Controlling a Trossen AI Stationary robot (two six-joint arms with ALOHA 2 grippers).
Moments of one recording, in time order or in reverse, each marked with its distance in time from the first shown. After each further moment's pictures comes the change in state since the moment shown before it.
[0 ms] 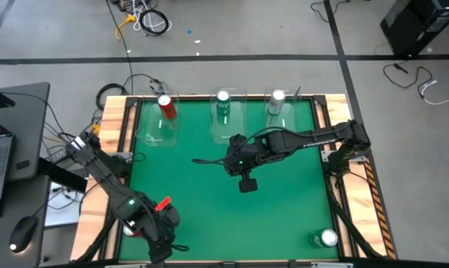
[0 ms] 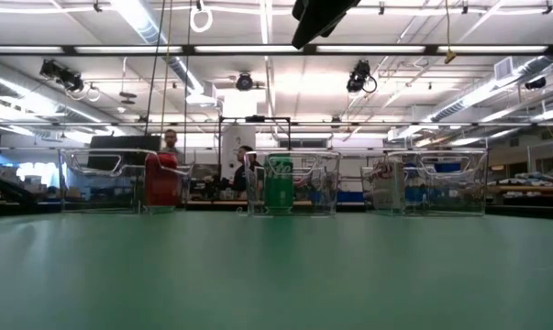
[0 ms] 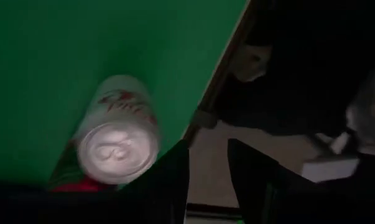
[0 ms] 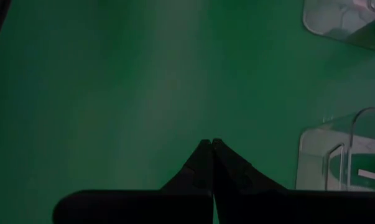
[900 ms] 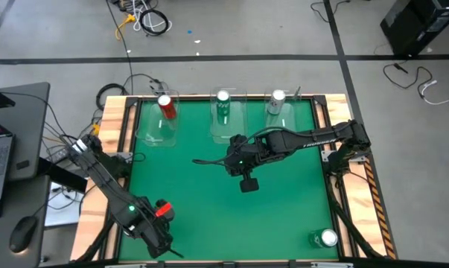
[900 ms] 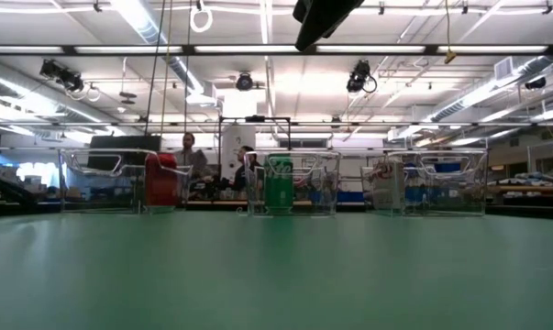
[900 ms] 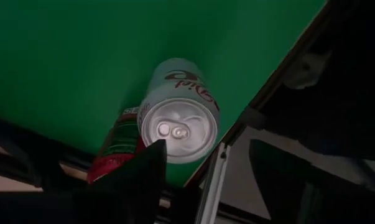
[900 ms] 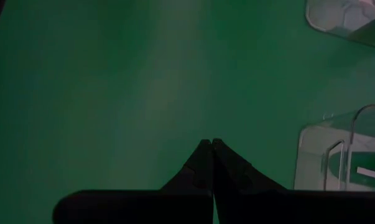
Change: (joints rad) left arm -0.017 0.041 0.030 -0.186 -0.054 -0.110; right arm -0.002 0.000 0.000 -0.018 -0.003 -0.023
